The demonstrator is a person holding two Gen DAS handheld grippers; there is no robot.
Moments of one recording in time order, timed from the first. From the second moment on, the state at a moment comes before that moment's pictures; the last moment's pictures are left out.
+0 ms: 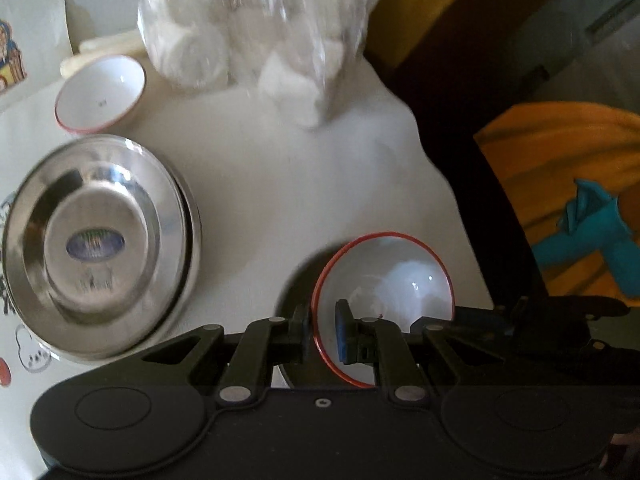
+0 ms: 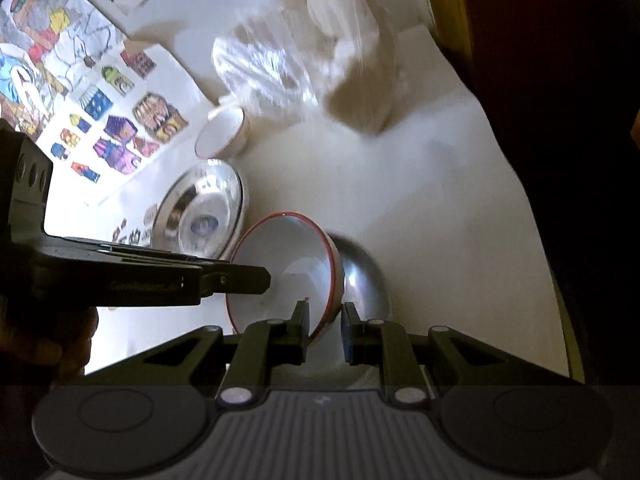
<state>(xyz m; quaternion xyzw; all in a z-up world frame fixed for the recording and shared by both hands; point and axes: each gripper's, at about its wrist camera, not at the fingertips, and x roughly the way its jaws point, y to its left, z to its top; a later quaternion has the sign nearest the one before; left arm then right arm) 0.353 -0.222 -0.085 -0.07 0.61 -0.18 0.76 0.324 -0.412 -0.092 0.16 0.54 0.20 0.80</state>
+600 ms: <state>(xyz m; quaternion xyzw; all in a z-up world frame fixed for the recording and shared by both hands) 0.347 -0.233 -0.104 -0.05 0.64 -0.17 0.75 0.324 -0.407 -0.101 0.13 0.57 0.19 0.79</state>
